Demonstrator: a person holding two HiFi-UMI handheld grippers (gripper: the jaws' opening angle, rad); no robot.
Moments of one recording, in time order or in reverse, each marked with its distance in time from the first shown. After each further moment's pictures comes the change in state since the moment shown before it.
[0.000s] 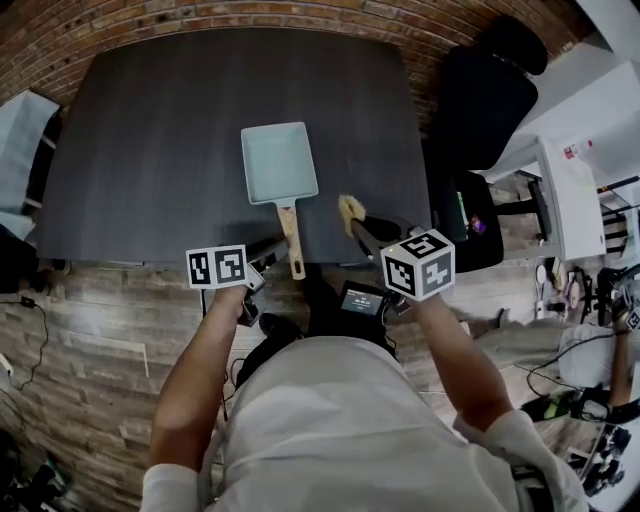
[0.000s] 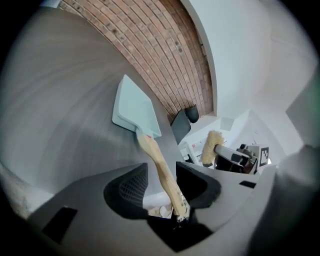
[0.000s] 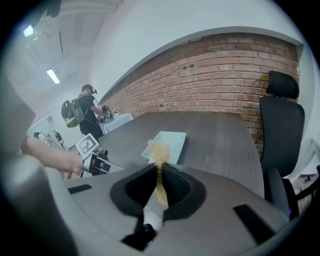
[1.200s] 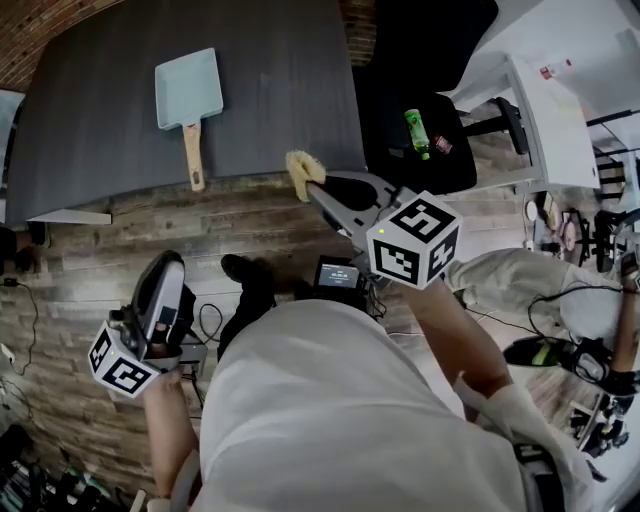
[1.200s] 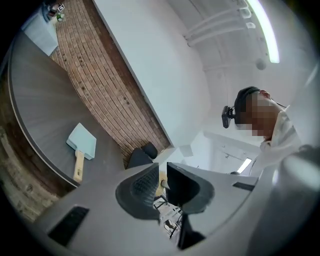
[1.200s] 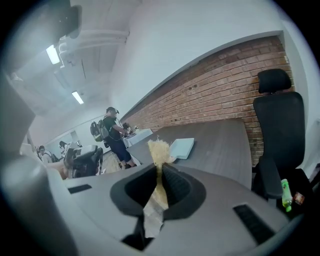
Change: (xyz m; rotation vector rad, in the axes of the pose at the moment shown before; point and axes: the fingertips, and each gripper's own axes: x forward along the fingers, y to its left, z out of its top) left arm -0.145 -0.245 -0.092 0.239 -0.573 -0.274; right arm -0.170 0.020 -0.048 0.026 -0.186 0.230
